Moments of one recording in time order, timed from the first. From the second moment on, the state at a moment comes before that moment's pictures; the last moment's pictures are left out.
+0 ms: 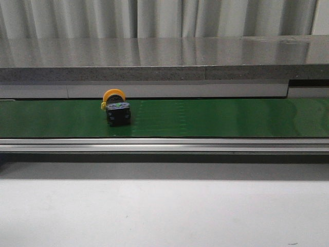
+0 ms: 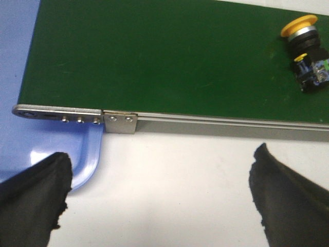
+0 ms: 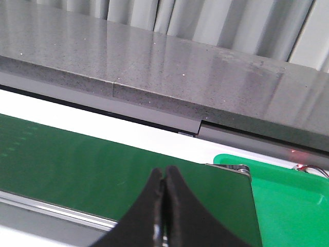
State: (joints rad) left arm -0.11 0.98 -0.74 -0.13 0.68 0.01; right arm -0.01 0.25 -0.32 0.37 0.27 -0.49
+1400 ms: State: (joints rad) left arm -0.31 1.74 -1.20 -0.09 0.60 0.01; right arm -0.01 0.25 -0.32 0.37 0.27 -0.49
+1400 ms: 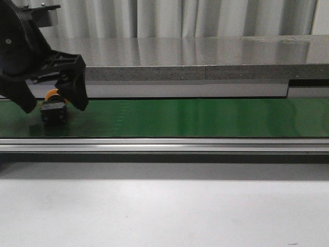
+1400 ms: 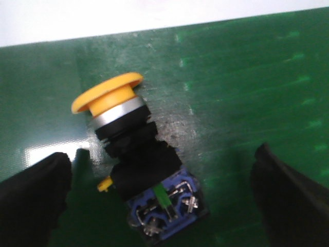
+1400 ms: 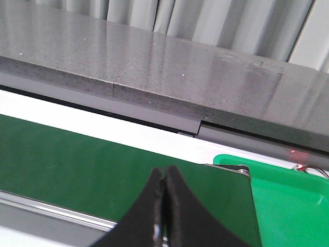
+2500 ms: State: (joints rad) left arm -0.10 1.56 -1.20 0.22 0.74 0.01; right arm -0.01 0.25 -0.32 0.37 0.27 -0.49
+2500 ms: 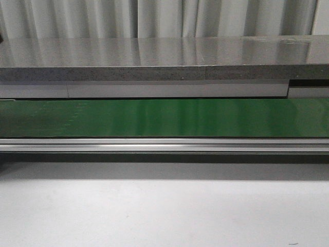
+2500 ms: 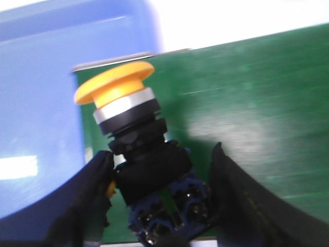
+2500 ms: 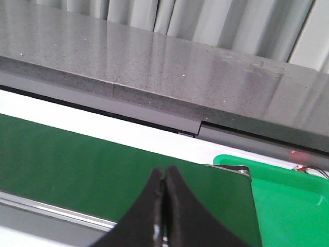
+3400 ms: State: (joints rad) left arm 0.15 1.75 -1.20 0.25 0.62 0.05; right arm -0.01 0.25 -0.32 0.37 0.27 -0.49
